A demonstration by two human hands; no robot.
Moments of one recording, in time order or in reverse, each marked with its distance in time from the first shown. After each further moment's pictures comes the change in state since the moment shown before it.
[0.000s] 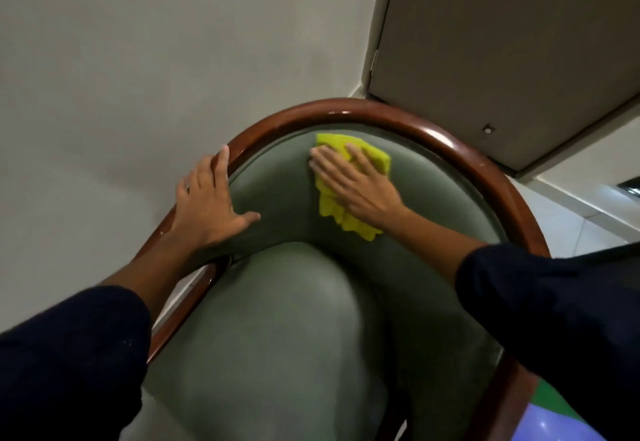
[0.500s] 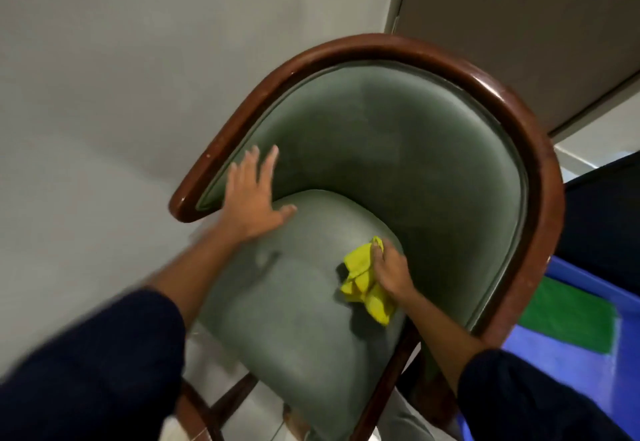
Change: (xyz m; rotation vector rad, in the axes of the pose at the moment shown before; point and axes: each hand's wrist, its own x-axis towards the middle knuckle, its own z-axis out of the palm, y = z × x) left_hand -0.117 0.016 0.002 -0.189 -0.112 0.027; right_hand -0.161 -0.178 -0.043 1.294 -0.497 1.093
